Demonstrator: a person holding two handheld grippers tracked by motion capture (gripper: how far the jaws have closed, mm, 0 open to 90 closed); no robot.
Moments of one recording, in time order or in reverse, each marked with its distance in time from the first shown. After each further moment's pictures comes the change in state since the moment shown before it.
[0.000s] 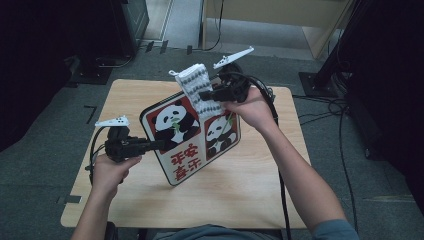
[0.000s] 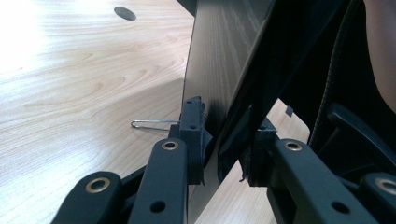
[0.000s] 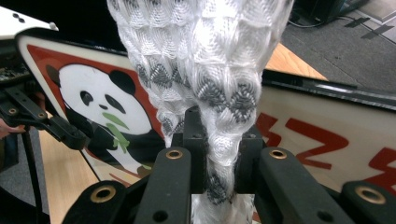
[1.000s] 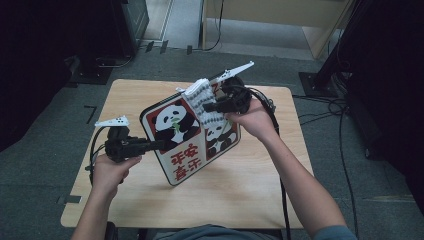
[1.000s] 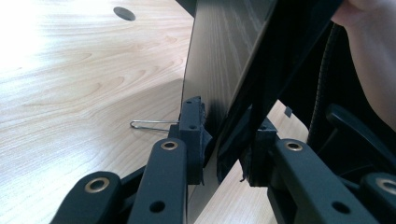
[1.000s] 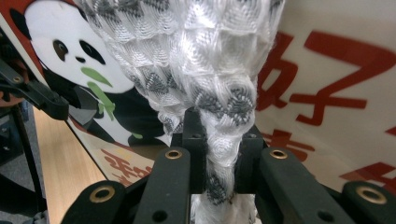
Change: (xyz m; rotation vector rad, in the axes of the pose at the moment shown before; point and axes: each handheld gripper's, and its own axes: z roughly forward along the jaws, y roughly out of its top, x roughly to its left) left arm 0.000 0.000 0.000 -0.003 -0.004 -0.006; right arm -0.007 -0.033 0.014 0.039 0.013 0.024
